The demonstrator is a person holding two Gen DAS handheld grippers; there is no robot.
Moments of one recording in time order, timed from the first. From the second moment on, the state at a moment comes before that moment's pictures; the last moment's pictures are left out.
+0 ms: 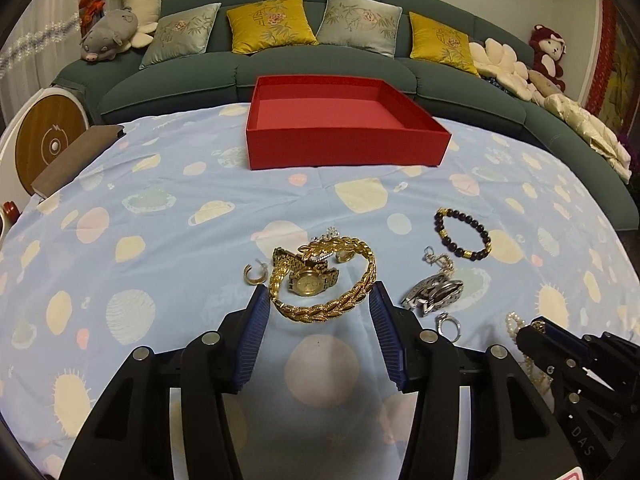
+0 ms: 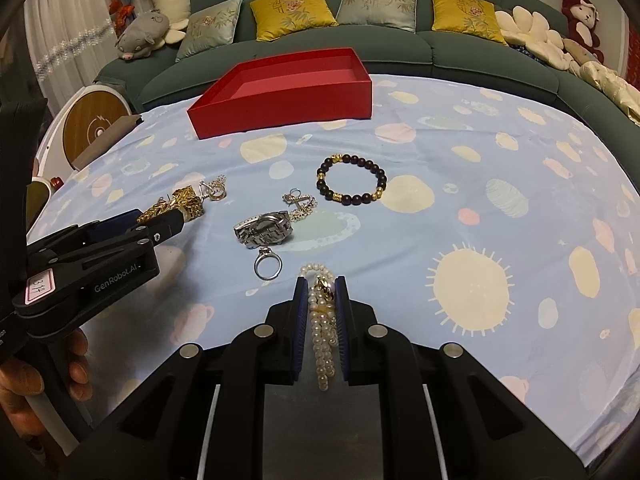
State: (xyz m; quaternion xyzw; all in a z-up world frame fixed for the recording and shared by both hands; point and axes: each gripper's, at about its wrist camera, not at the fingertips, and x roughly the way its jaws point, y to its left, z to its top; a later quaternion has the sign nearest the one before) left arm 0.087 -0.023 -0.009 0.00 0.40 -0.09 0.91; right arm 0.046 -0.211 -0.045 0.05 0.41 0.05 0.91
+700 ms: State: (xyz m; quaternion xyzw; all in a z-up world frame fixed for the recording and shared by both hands) left arm 0.203 0.005 0.127 -0.01 0.33 -0.10 0.94; right arm 0.176 -0.198 0.102 0.03 0.32 0.10 0.94
